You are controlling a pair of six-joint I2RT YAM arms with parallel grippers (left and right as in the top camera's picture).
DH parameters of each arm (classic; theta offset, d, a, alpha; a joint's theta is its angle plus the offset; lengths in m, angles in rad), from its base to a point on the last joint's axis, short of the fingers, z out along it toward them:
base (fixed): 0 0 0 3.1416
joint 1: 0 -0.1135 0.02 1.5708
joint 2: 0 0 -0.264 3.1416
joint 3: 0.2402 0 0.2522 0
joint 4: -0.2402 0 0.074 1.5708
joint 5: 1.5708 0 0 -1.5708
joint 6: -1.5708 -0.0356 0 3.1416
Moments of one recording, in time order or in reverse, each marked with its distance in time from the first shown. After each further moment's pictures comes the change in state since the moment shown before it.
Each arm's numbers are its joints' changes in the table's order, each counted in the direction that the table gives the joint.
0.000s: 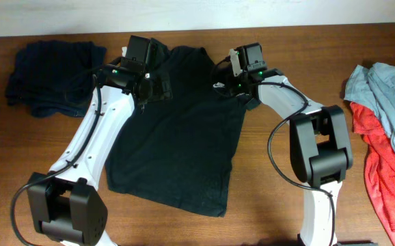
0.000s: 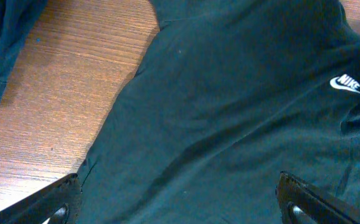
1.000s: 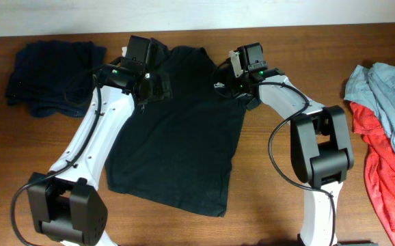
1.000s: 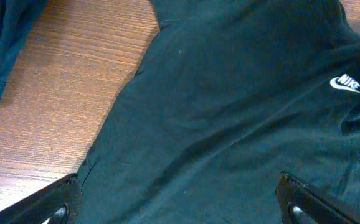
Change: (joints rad) left arm 0.000 0.000 0.000 0.000 0.000 0.000; right arm 0.004 -0.015 0.000 -0.032 0.040 0.060
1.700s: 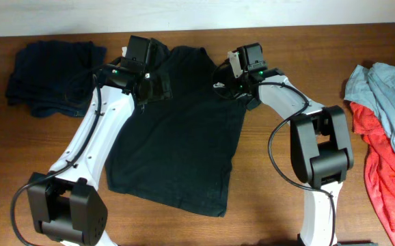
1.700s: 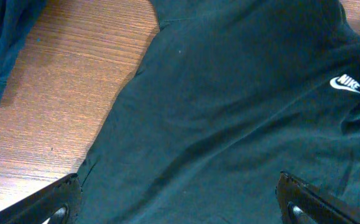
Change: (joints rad) left arm 0.000 0.000 0.000 0.000 0.000 0.000; right arm 0.000 0.000 0.000 0.000 0.006 0.045
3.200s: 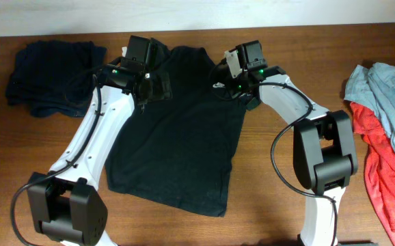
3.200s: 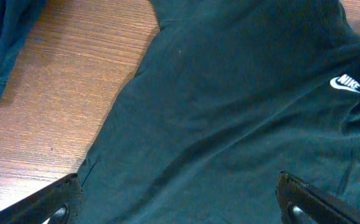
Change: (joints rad) left arm 0.000 0.000 0.000 0.000 0.000 0.000; right arm -0.018 -0.056 0.000 -0.062 -0.066 0.013
